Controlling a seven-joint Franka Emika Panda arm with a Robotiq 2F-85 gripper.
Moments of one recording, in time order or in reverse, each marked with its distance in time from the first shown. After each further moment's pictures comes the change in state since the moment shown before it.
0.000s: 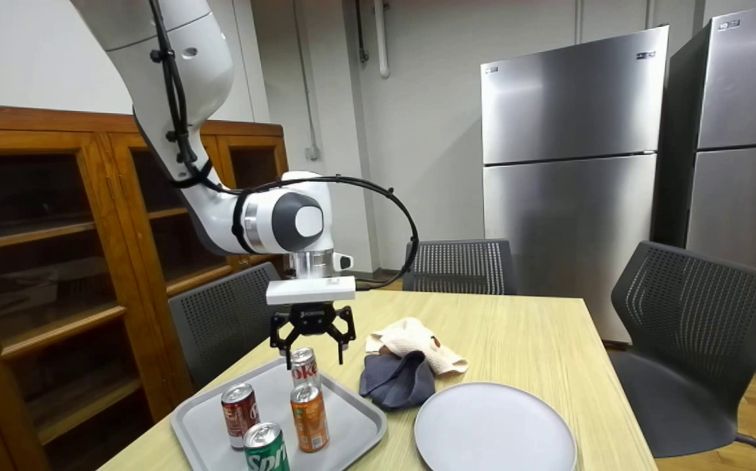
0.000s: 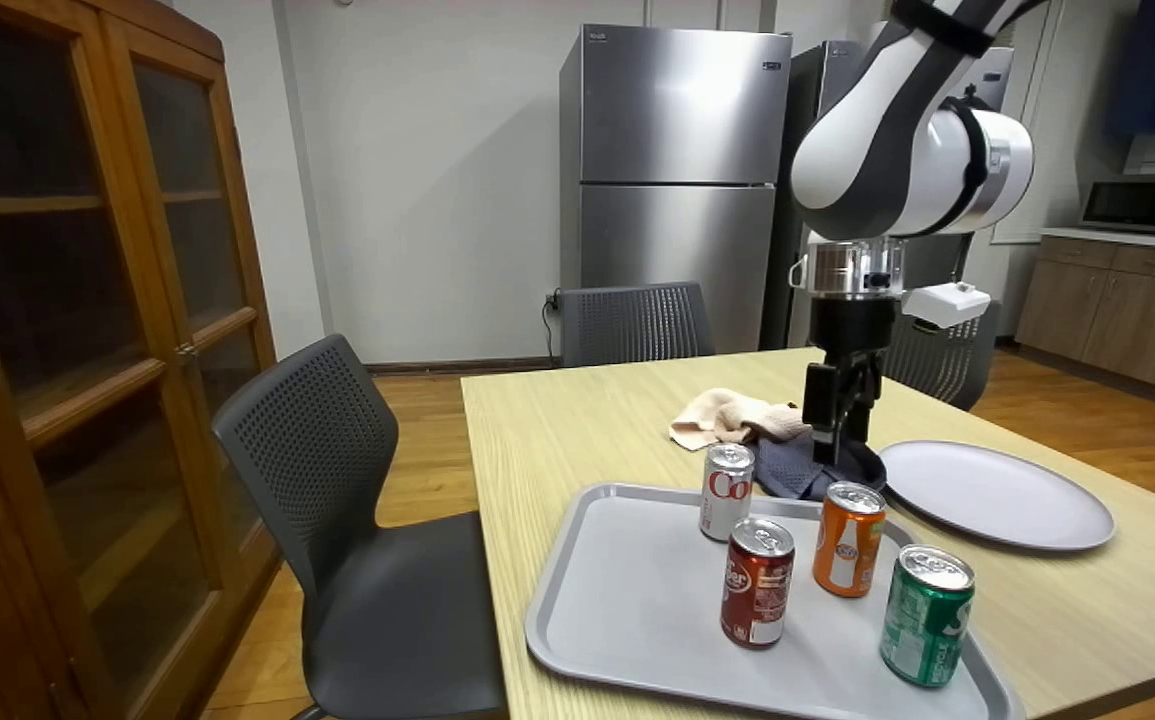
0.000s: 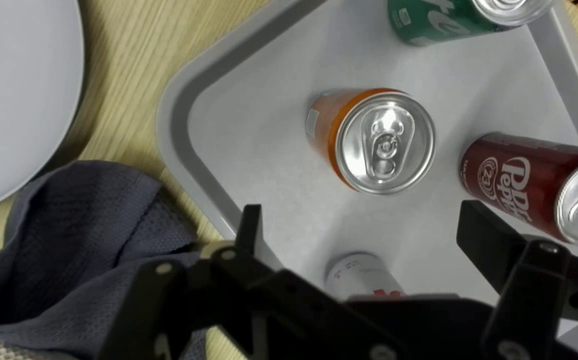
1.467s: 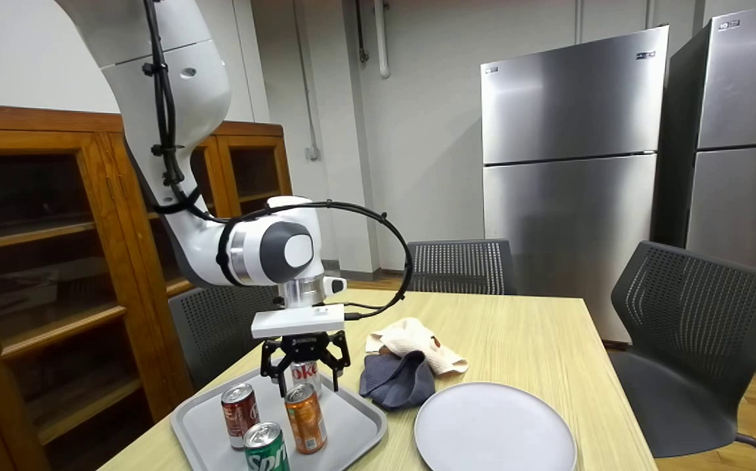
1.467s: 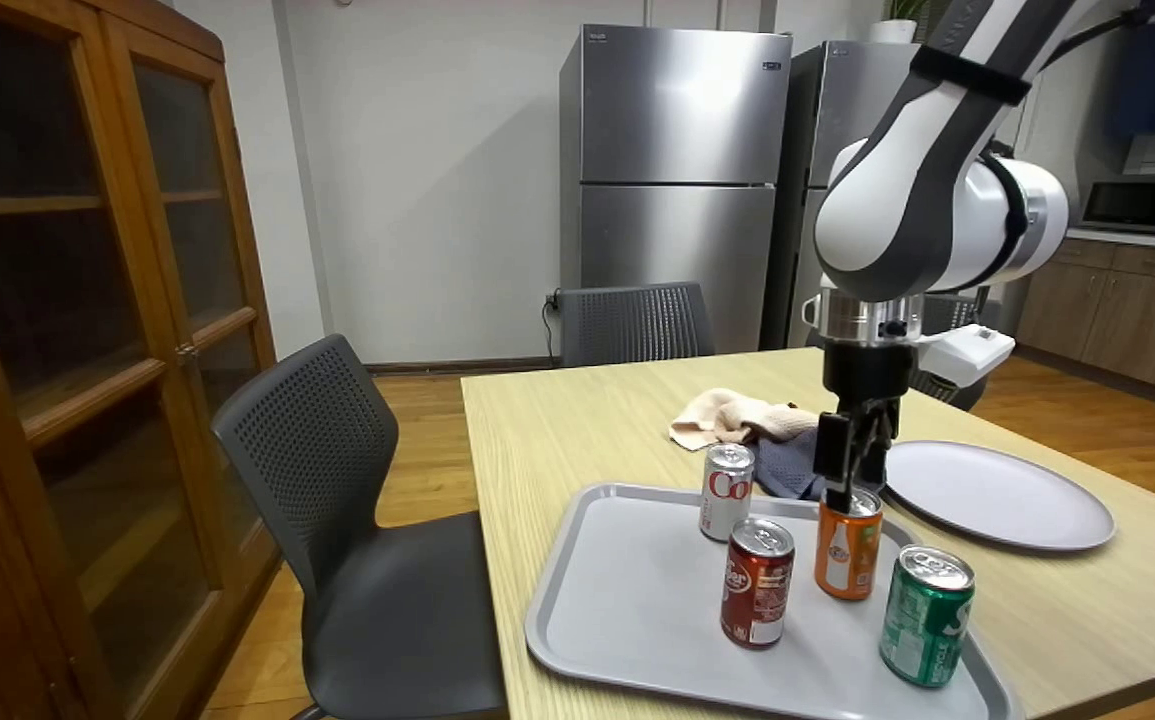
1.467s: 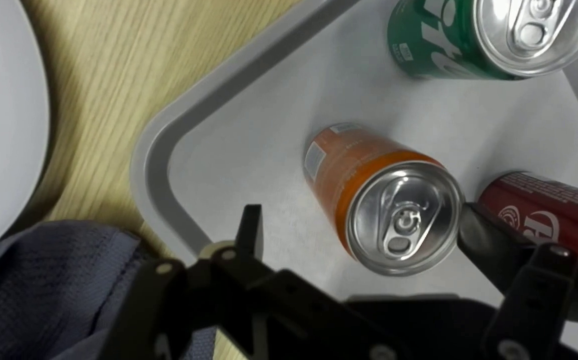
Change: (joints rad) arm 0.028 0.023 -0.023 -0.112 -0.052 0.159 0.088
